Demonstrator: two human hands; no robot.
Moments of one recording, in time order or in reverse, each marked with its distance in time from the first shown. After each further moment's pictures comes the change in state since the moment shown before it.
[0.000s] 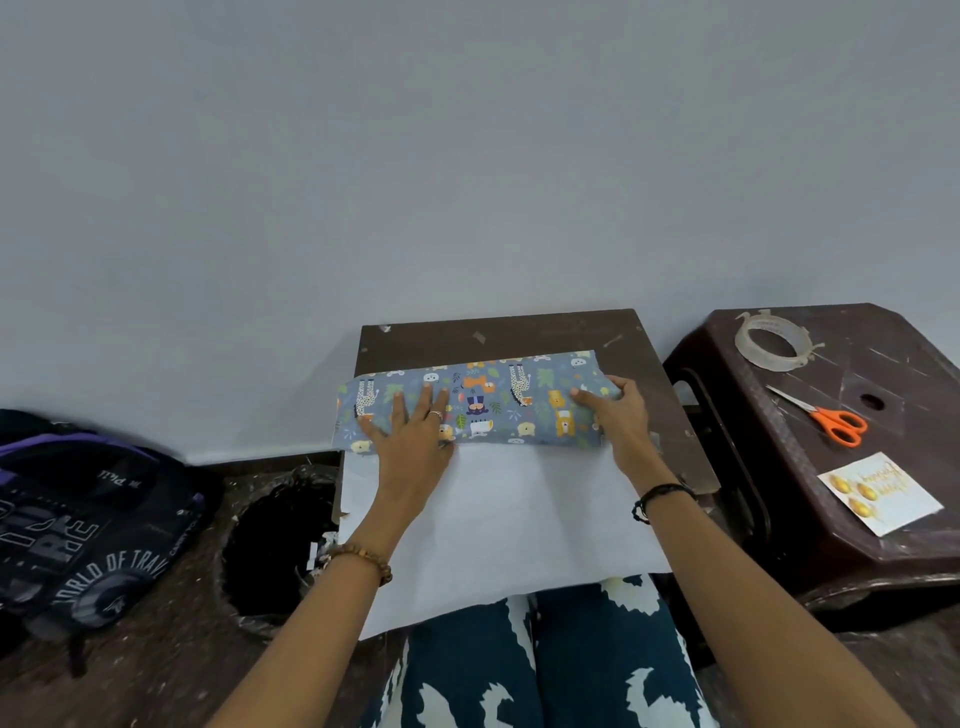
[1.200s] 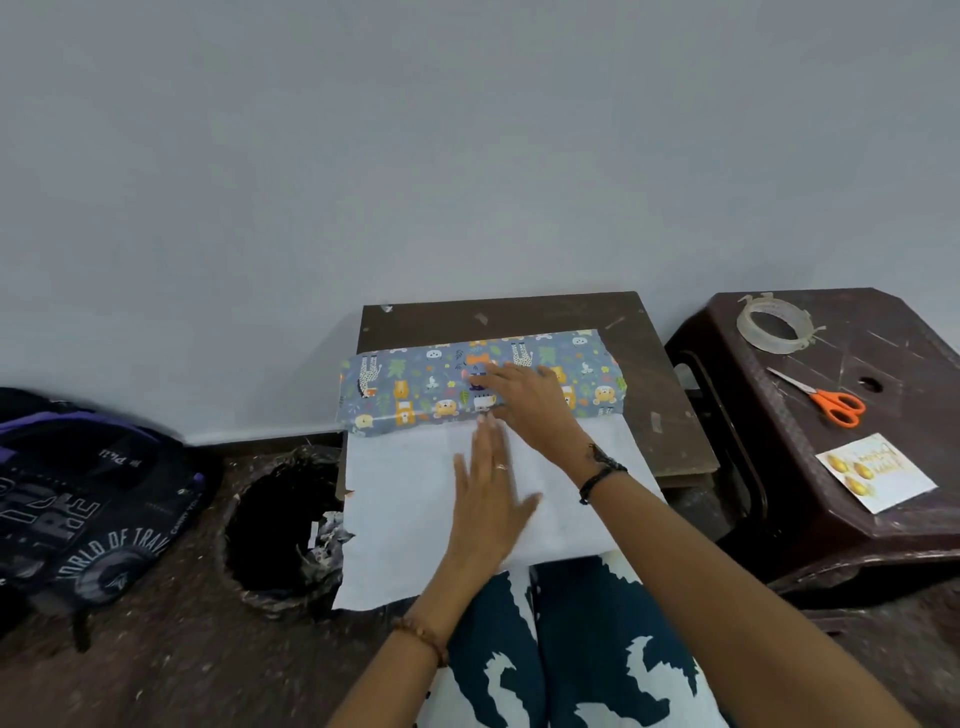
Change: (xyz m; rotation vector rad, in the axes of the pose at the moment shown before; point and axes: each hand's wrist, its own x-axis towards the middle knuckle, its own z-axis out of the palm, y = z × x) left_hand -0.071 0.061 0.043 -0.354 -0.056 0.170; right_hand -0.040 0.001 0.070 -1.325 -0.391 -0.960
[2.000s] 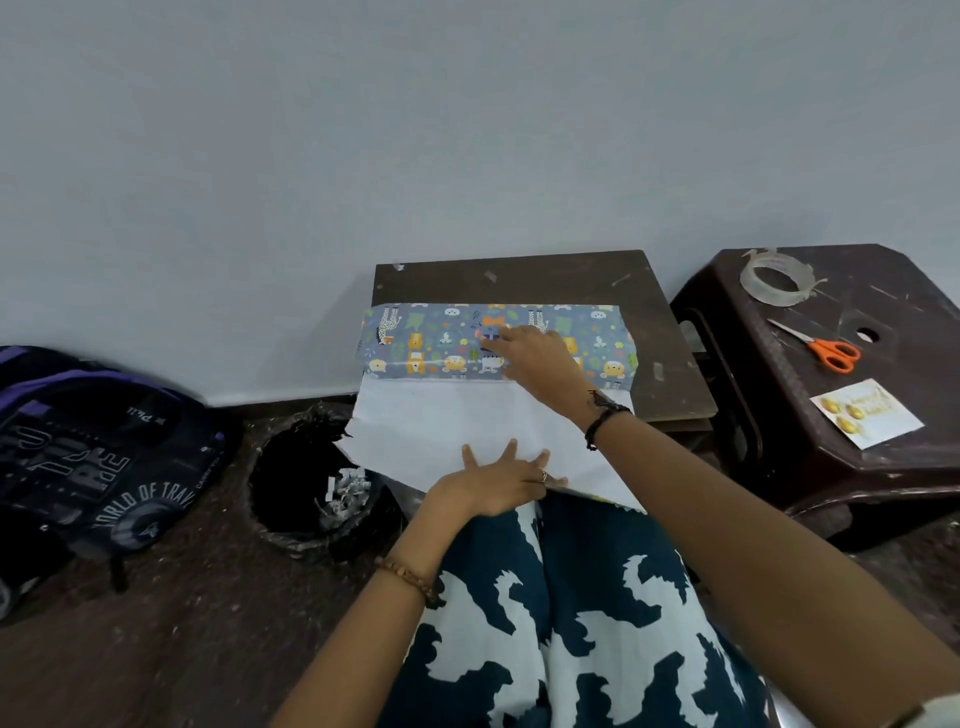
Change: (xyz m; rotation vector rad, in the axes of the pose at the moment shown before) left_hand -0.037 0.012 -0.059 0.052 -0.841 0.210; right_hand -0.014 -0.011 -0.004 -0.156 -0.067 -0.049
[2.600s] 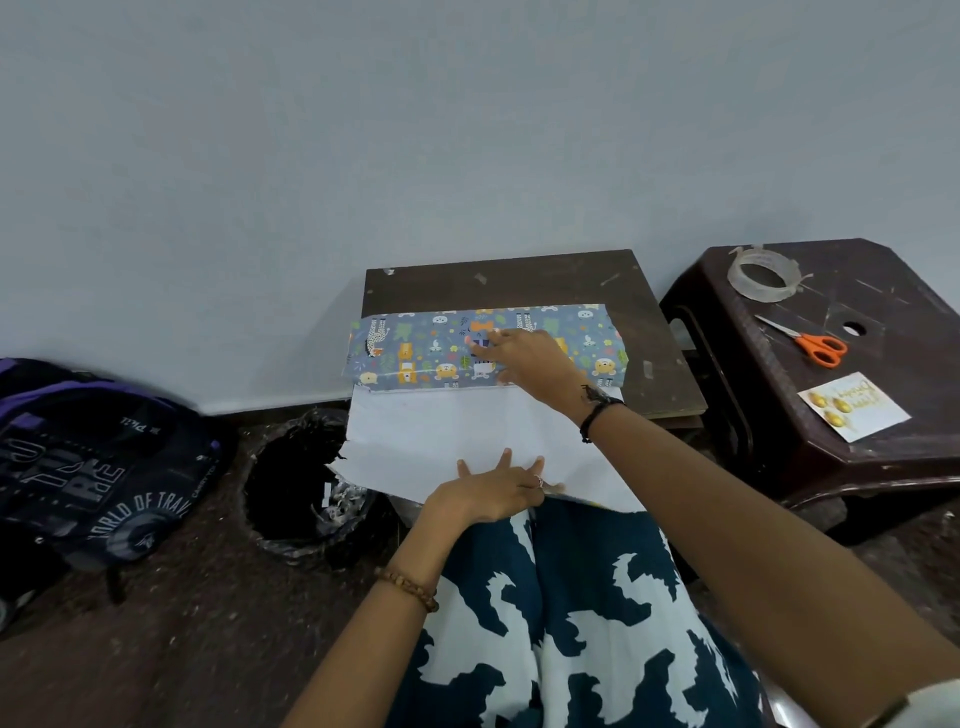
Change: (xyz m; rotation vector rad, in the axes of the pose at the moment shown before) left_hand 0.006 0.003 0.010 -0.077 -0.018 -0.071; right_hand 0.002 0.008 -0.007 -0.073 -0.075 -0.101
